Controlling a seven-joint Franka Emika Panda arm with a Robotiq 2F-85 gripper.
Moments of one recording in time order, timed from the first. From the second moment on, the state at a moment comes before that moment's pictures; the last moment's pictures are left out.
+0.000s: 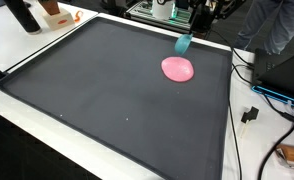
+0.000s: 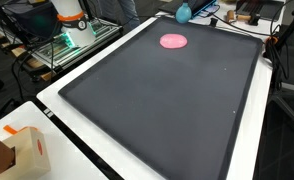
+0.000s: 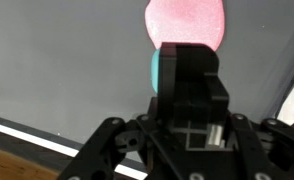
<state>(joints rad) 0.32 0.09 0.29 -2.03 -0.38 2.12 0.60</state>
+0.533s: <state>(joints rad) 0.27 -0.07 0.25 -2.16 -0.02 2.19 0.26</state>
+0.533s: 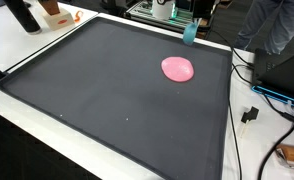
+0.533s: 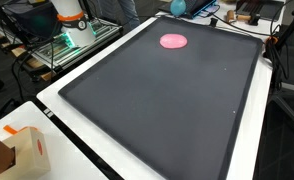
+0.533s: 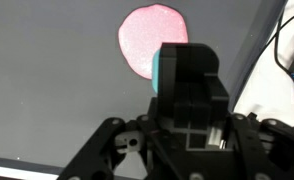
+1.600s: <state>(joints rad) 0.25 -0.13 0.20 -2.22 0.24 2.19 0.01</state>
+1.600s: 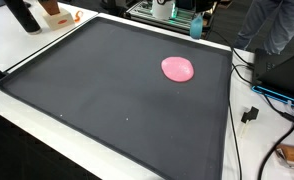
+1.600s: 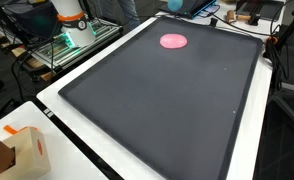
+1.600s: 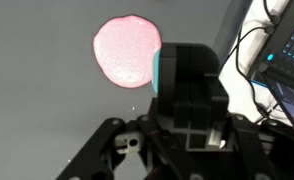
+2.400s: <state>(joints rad) 0.17 -0.02 0.07 -2.31 0.84 2.19 -0.69</state>
